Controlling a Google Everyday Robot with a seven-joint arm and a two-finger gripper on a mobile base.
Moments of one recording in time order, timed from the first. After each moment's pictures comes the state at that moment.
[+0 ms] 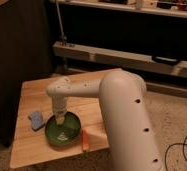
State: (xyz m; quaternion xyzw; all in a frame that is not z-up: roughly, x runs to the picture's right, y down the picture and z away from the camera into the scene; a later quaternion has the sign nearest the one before) arm -0.201 0.185 0.857 -0.41 -0.13 -0.09 0.90
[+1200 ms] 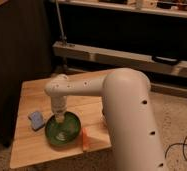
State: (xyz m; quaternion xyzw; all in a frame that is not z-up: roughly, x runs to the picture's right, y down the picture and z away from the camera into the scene) arm -0.199 0.186 0.844 -0.40 -0.12 -0.09 0.90
